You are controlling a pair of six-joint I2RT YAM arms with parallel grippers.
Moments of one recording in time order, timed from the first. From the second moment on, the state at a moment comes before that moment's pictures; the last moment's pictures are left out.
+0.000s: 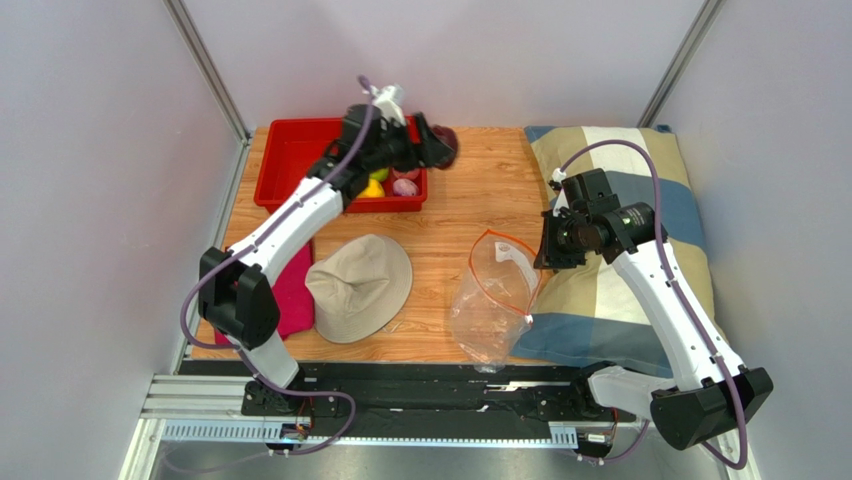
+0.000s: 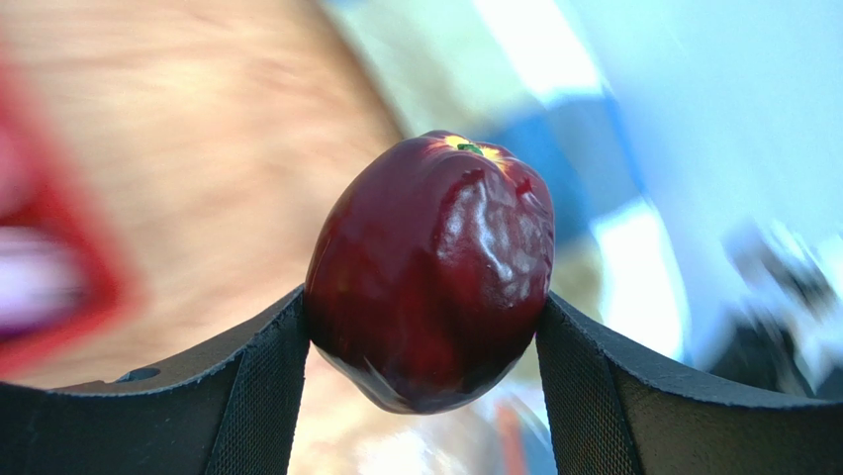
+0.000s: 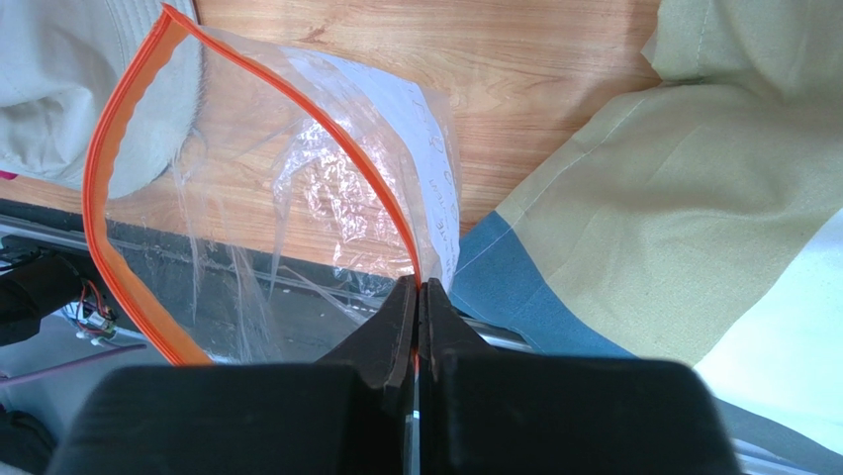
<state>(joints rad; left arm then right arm) -0.56 1.66 1.52 -0.15 0.30 -0.57 0.33 1.18 1.31 -1.18 -0.13 0.37</state>
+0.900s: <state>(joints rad) 0.06 2.23 1.92 -0.57 0.14 -0.78 0.33 1.37 1.51 -1.12 -0.14 0.36</state>
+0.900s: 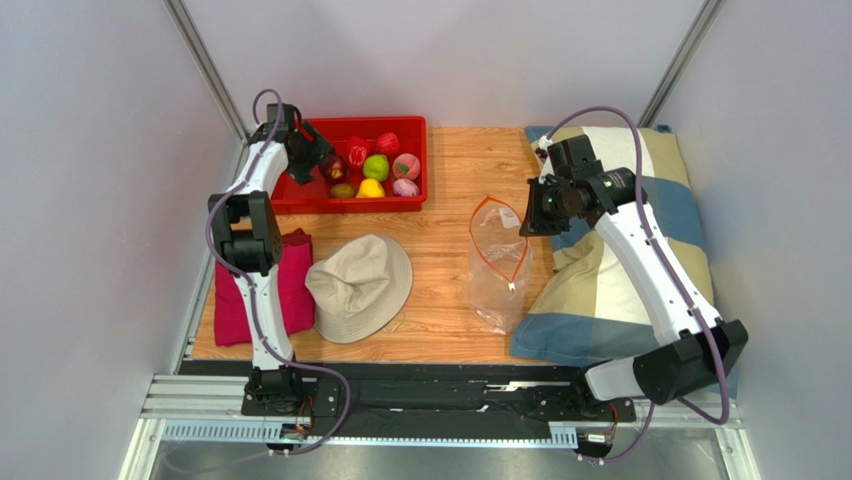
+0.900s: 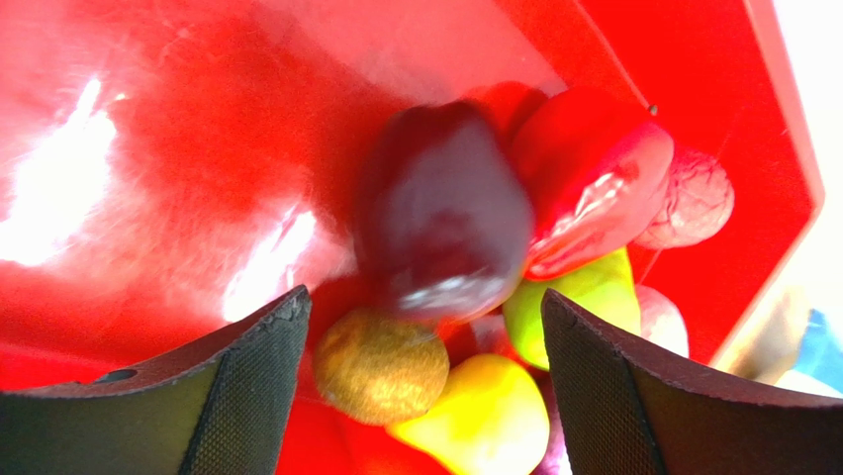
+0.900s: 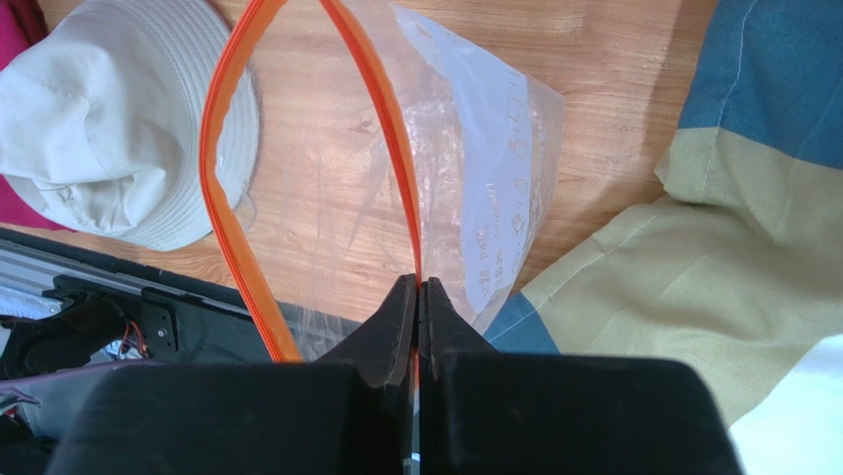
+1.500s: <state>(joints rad) -0.25 1.70 1.57 -0.71 0.11 -0.64 0.36 1.60 1.67 -1.05 -0.14 0.46</state>
